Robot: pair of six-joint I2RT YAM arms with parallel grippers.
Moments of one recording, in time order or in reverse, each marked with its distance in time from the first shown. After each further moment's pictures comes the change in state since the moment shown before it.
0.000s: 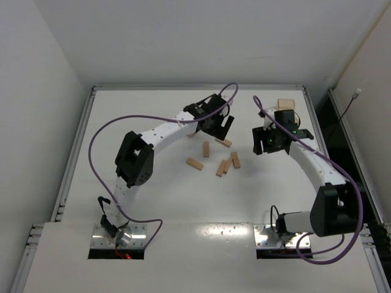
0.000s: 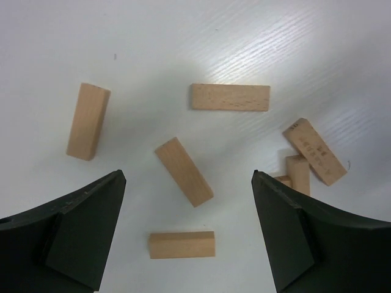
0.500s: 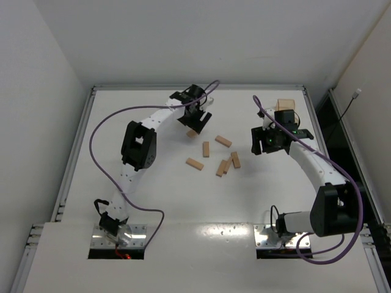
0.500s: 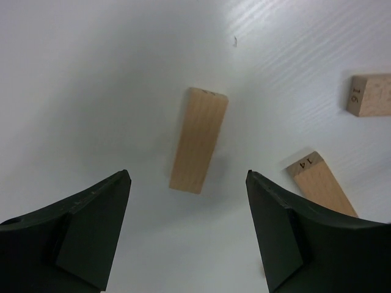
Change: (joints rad) left arm 0.244 0.253 0.262 -0.177 0.167 0.296; right arm 0.000 0.000 0.000 0.002 -0.050 -0.004
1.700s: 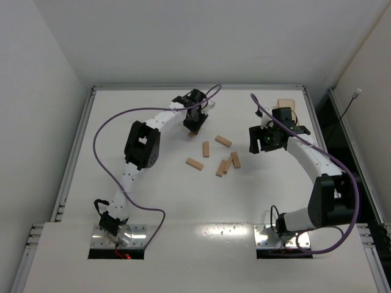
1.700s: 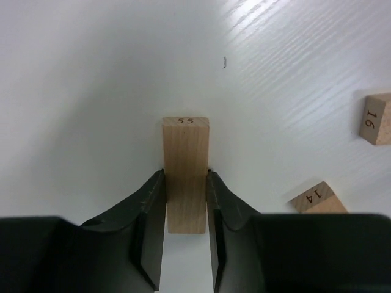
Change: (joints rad) left arm 0.002 0.103 0.024 0.031 0.057 0.058; right arm 0.000 0.073 0.033 0.001 -0.012 0.001
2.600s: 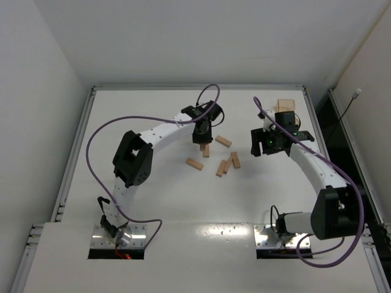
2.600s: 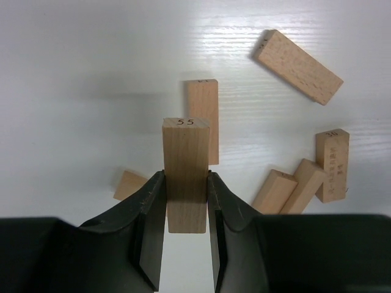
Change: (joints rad) left arm -0.213 -0.382 -0.362 -0.030 -0.296 -0.829; right arm 0.000 -0.091 -0.050 -0.002 0.005 0.004
